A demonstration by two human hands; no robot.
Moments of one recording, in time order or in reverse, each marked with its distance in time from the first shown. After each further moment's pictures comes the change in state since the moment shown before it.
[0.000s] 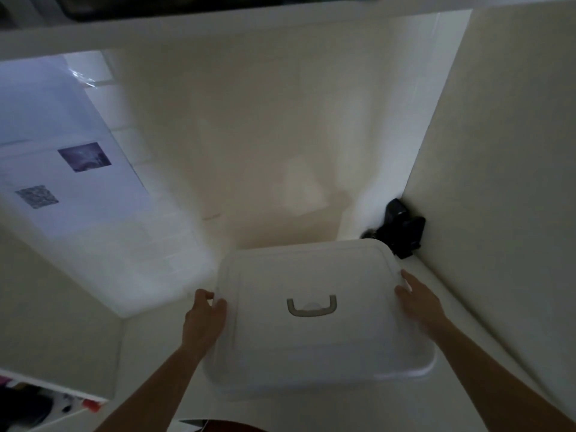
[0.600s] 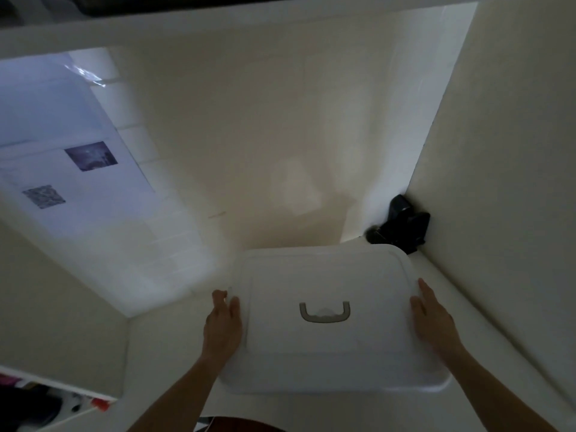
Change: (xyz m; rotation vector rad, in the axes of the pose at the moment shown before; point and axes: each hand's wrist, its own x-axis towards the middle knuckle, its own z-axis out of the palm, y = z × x) left_hand -0.008 -0.016 0.026 0.002 0.065 0.220; right_hand -0.028 0.027 0.021 -0.039 0.110 -0.014
